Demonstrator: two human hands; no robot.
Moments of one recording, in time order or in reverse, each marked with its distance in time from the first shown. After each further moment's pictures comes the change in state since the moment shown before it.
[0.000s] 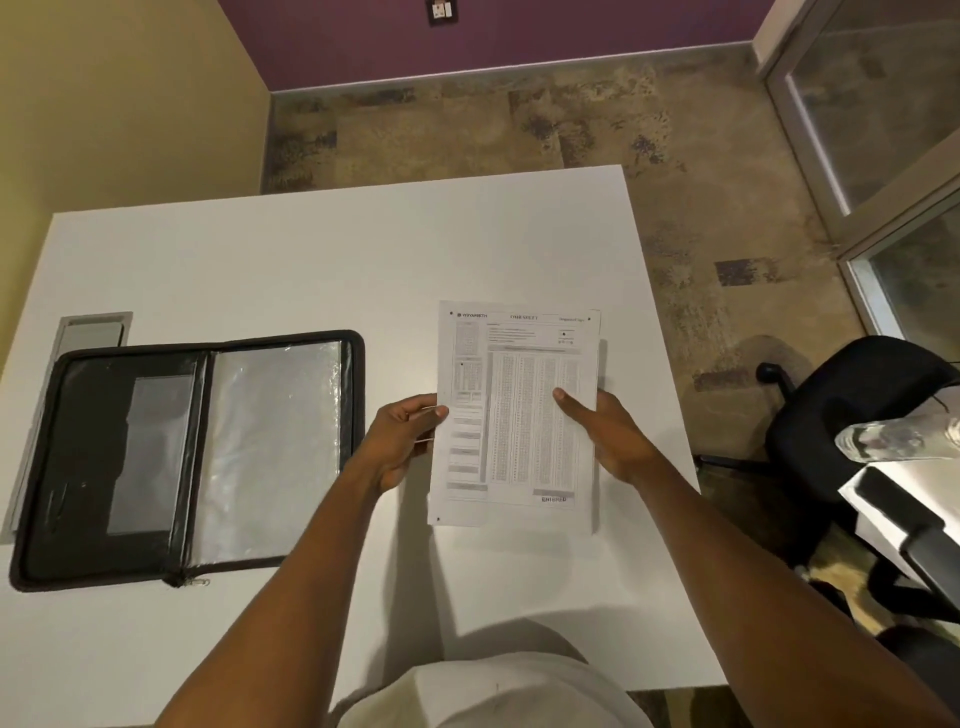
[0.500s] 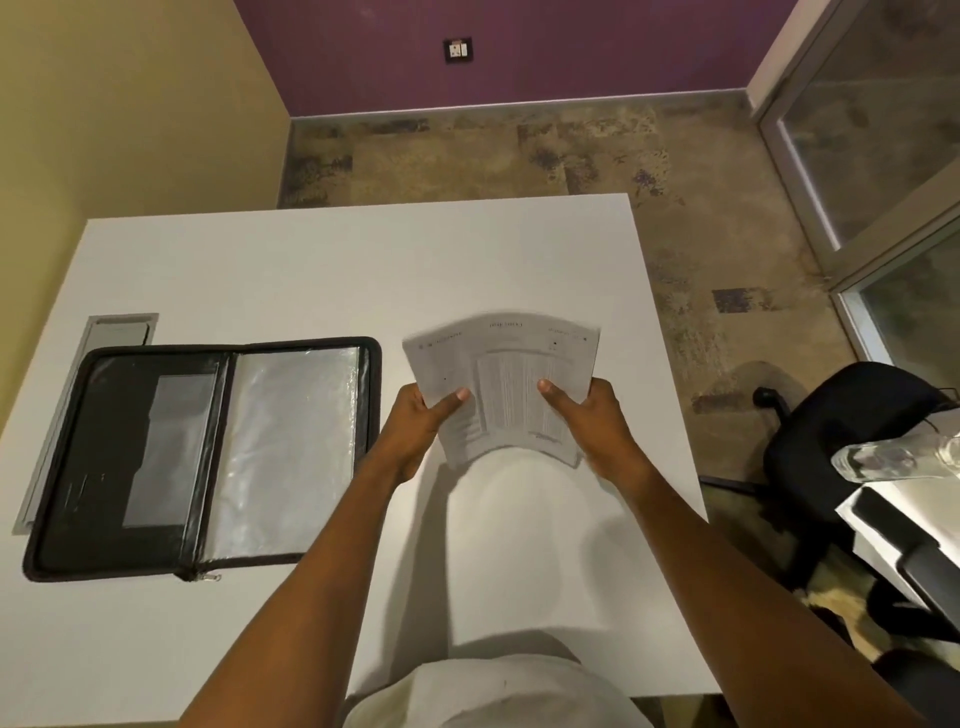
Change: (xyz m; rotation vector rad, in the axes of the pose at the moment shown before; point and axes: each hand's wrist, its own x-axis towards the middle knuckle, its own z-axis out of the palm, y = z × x) left_hand -0.029 0.026 0.014 0.017 -0.054 0.331; right_hand -0.022 -0.027 0.055 -0.187 0.203 -0.251
